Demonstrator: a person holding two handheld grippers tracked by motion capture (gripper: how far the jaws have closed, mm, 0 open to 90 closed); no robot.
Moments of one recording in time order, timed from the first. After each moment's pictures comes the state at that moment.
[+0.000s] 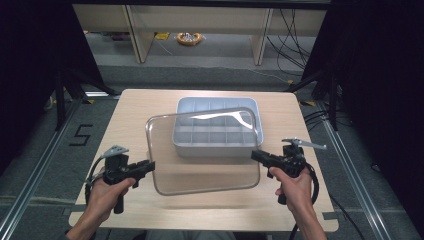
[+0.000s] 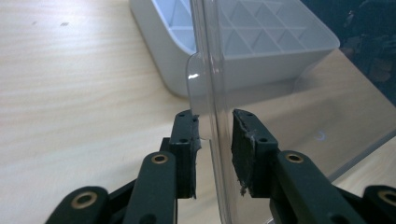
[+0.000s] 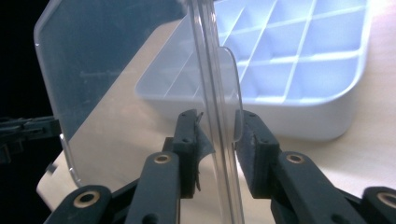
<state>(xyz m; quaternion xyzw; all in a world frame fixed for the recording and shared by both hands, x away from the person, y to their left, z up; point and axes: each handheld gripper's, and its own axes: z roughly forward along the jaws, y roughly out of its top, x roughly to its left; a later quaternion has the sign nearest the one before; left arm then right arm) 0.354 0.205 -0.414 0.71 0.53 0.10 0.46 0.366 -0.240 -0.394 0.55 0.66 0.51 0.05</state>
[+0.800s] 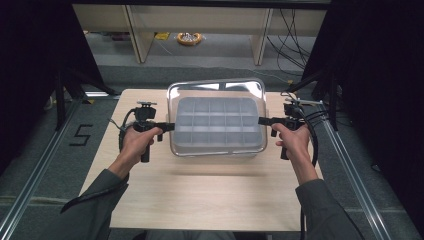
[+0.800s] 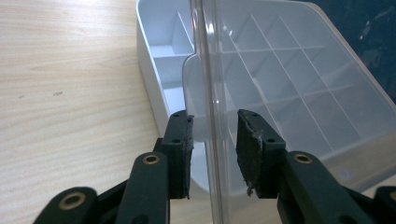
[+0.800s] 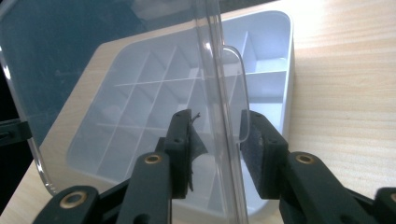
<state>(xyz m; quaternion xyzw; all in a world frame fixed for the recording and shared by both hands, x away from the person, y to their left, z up) 0.479 0.164 -0.388 0.71 0.57 0.10 0.40 0.479 -0.254 -0.368 0.64 0.64 0.43 0.03</state>
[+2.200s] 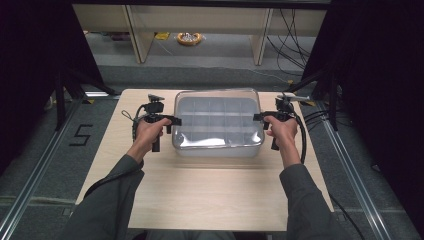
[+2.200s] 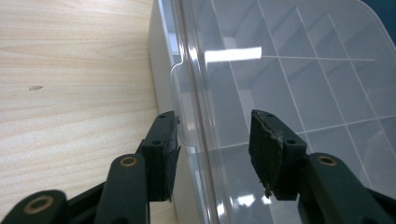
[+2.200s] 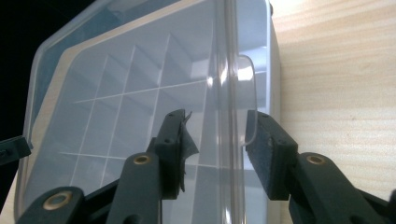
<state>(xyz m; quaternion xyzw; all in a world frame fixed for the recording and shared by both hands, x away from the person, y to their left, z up) 0.530 0.152 -0.425 0.68 0.62 0.05 0.37 0.529 -0.251 -0.403 0.67 0.62 0.39 0.01</state>
